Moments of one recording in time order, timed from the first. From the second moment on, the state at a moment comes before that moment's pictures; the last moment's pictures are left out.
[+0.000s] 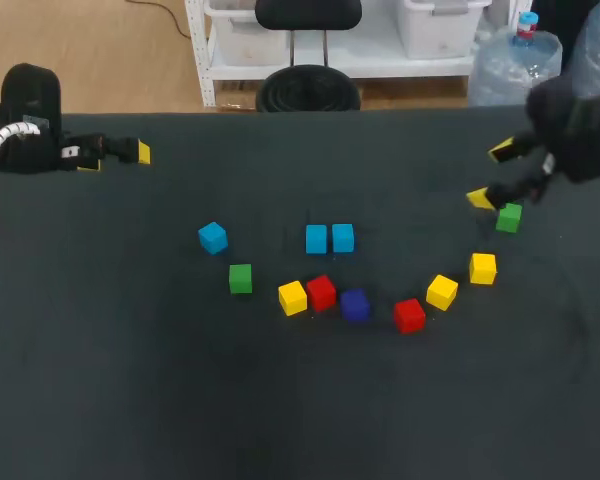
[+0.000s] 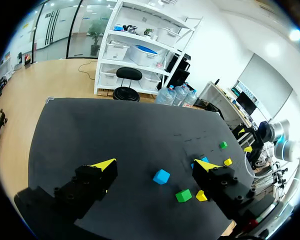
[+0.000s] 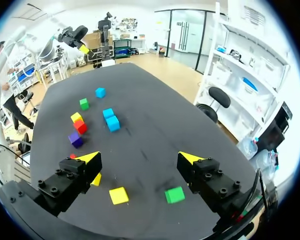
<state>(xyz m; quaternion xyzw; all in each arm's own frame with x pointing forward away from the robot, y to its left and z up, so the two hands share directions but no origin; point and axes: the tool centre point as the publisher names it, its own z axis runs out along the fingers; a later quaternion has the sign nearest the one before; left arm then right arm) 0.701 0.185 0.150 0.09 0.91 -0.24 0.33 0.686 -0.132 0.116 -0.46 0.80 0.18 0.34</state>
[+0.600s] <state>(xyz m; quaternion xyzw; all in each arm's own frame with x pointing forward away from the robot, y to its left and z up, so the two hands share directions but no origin) 0.701 0.185 0.150 0.09 0.91 -0.24 0.33 0.655 -0.168 0.148 -0.42 0.81 0.17 0.36</state>
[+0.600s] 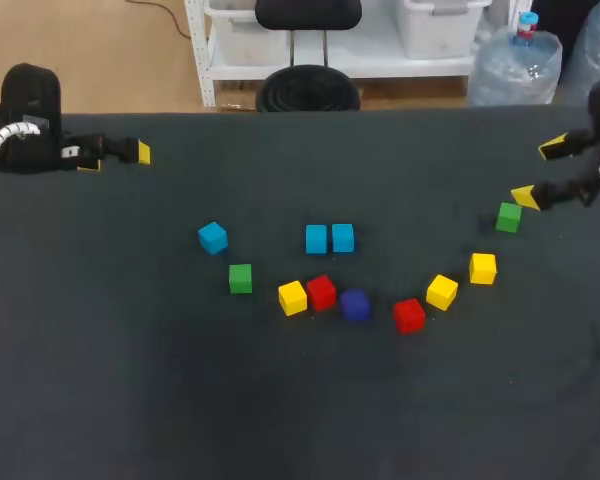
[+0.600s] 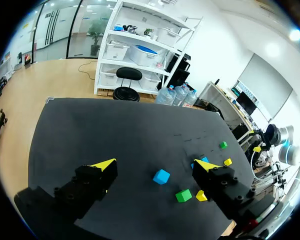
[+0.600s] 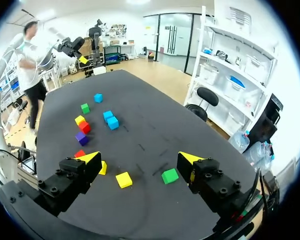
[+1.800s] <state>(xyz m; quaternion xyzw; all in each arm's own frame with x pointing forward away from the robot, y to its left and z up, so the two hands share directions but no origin) 0.716 0.171 0.107 0.32 0.88 -0.15 0.31 0.654 -0.169 0.150 -0.42 0.81 0.17 0.36</state>
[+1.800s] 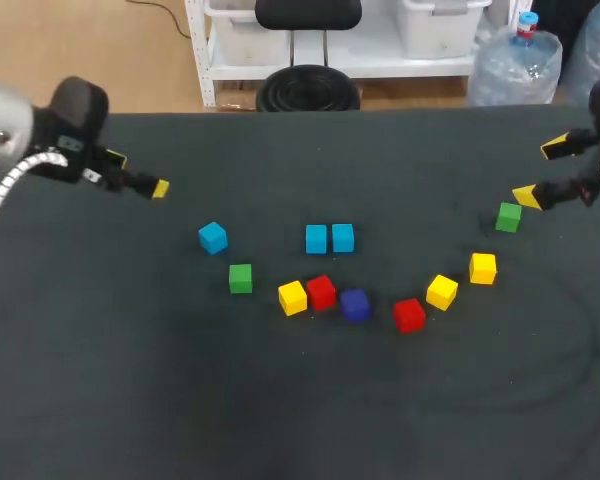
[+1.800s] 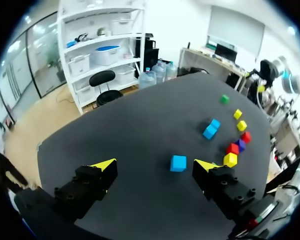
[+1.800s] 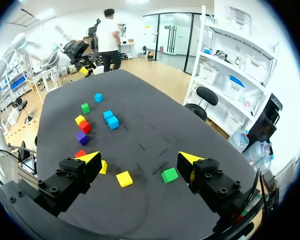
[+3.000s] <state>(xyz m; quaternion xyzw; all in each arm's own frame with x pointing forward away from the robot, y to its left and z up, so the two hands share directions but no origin) 0.689 0.116 0.032 0.37 0.89 -0.07 0.28 0.654 -0.169 0.150 -0.42 0.81 0.17 0.36</state>
